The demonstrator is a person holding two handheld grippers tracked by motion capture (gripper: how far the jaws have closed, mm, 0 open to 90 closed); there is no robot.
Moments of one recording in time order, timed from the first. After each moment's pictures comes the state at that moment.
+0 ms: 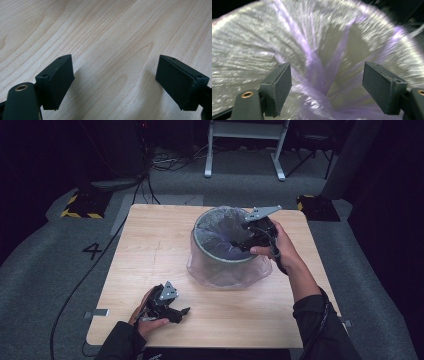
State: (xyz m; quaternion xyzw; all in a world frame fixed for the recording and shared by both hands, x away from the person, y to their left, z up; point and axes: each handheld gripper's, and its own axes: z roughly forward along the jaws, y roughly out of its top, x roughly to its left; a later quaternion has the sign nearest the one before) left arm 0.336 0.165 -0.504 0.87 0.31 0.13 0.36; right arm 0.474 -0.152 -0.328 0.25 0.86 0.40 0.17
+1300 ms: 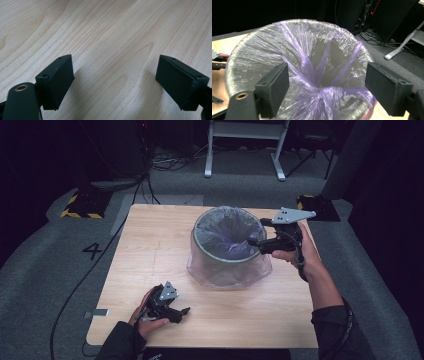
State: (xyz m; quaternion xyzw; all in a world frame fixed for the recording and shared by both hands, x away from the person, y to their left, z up) left arm 0.336 0.165 -0.504 0.87 0.31 0.13 0.36; right arm 0.438 -0.199 -0.300 0.24 0.83 0.46 0.22
